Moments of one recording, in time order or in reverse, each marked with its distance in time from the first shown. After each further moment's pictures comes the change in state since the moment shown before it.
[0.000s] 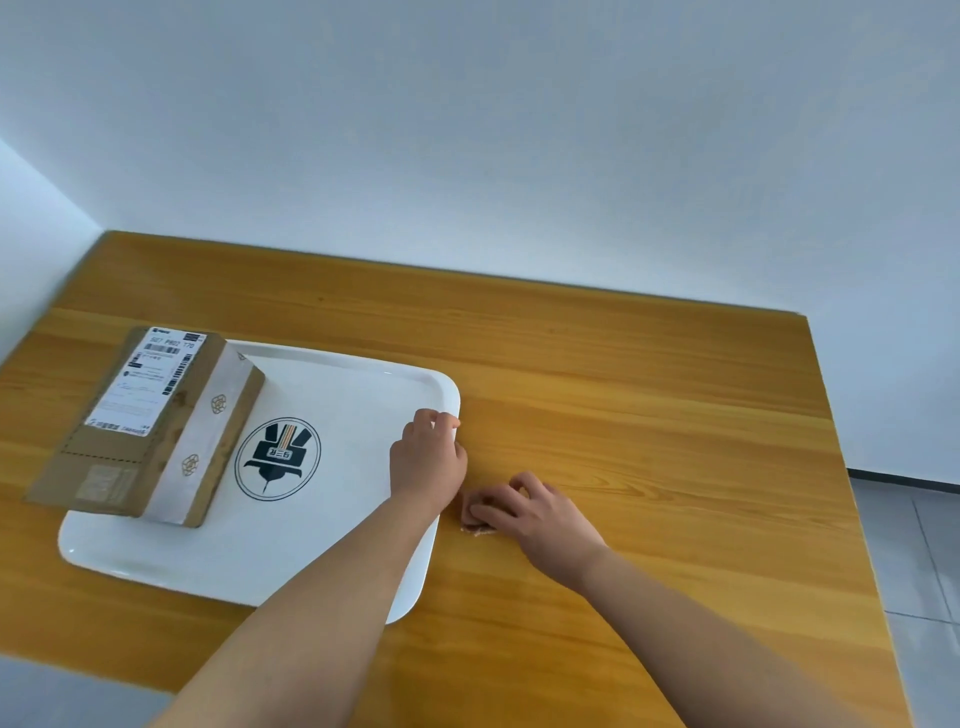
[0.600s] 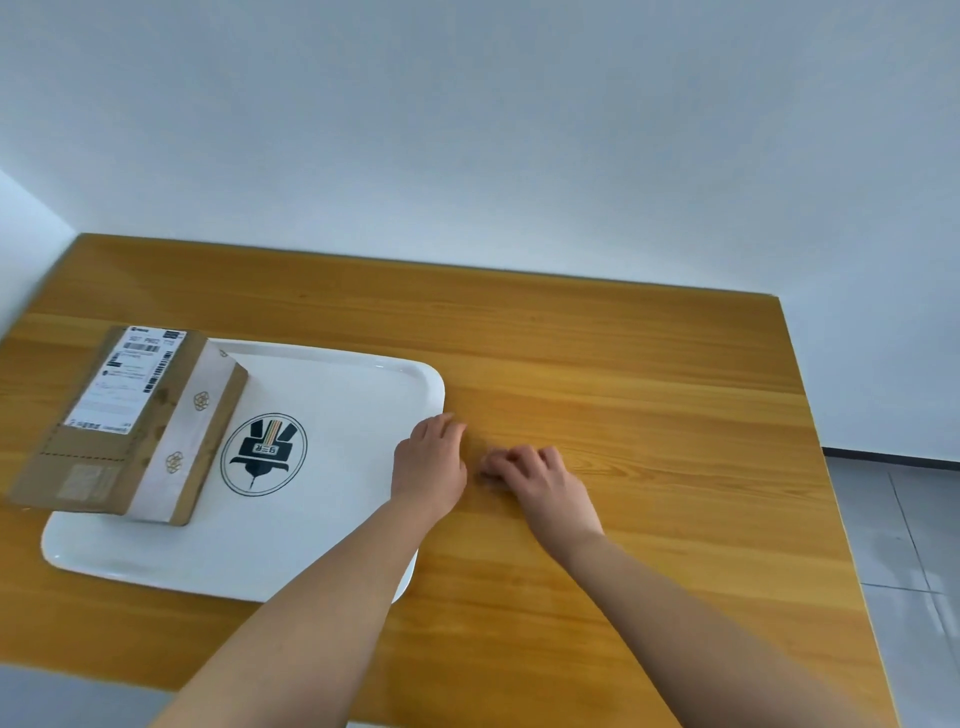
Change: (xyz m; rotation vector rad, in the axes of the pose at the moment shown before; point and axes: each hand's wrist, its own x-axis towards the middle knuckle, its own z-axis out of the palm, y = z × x) left_hand -0.019 0.009 0.010 0.088 -0.098 0.174; right_hand -0.006 -0.002 -0.002 0.091 0.135 0.409
